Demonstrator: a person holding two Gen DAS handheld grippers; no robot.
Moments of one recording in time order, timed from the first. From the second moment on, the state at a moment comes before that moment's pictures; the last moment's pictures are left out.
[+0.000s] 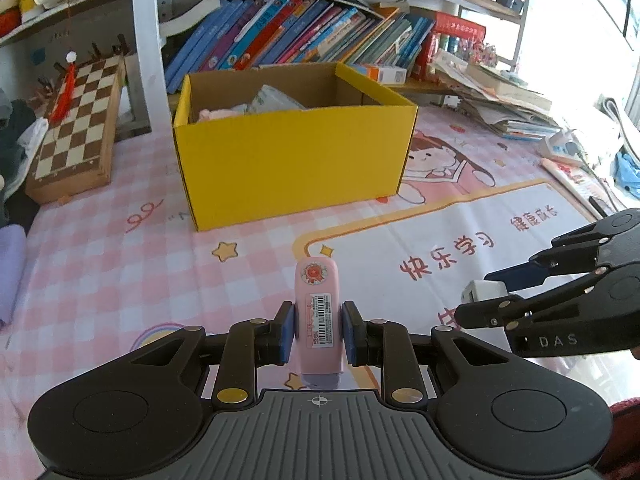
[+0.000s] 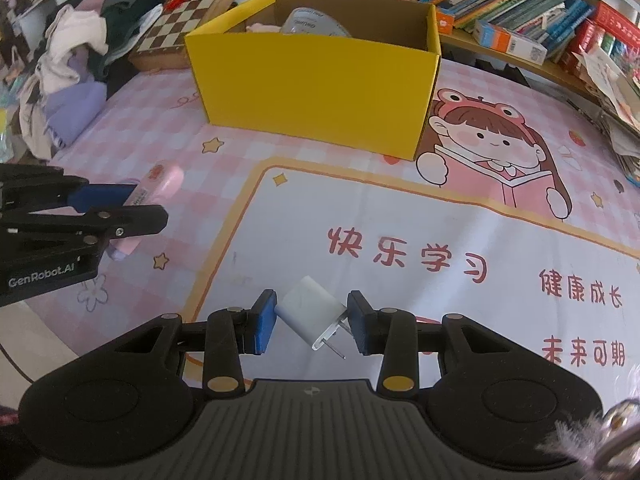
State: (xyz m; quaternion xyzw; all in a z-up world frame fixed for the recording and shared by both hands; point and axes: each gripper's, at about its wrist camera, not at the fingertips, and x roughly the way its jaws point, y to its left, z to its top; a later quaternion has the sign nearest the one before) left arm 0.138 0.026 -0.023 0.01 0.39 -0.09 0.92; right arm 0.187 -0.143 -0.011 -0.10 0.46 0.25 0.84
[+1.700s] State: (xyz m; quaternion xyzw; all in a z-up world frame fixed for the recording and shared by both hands) left arm 0.345 0.044 0.043 0.04 0.31 -0.02 0.95; right arm 0.440 -0.072 0.084 -0.15 0.35 0.32 0.87
